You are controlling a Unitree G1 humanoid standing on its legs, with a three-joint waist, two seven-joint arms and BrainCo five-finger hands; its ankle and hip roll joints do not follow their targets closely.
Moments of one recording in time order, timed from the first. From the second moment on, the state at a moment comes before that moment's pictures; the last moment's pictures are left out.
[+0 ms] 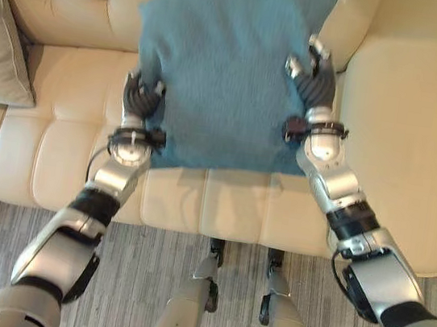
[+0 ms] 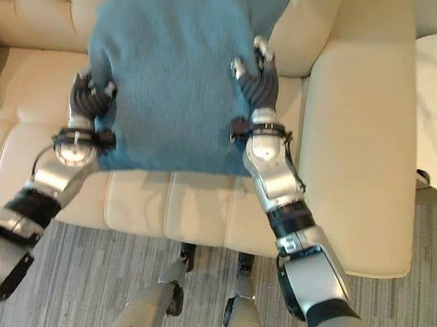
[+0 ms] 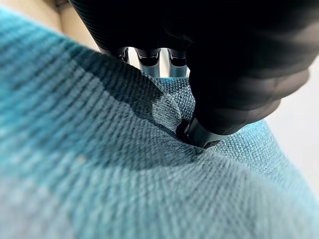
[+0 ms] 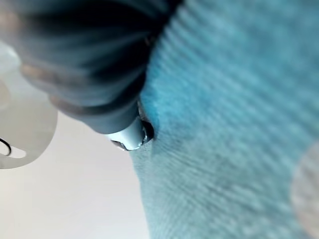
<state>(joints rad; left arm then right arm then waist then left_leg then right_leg) -0.98 0.55 -0.36 0.75 -0.41 -0.25 0.51 -1.17 -0.27 0.38 0.60 0.32 -0.23 -0.46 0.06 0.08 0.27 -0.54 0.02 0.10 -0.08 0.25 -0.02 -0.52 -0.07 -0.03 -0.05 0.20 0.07</state>
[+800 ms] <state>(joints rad) -1.27 0.68 -0.46 1.08 -0.43 -0.23 0.36 -1.34 -0.54 0.52 0.82 0.32 -0.20 -0.44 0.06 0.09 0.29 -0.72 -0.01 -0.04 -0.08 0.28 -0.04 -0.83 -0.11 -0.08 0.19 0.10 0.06</state>
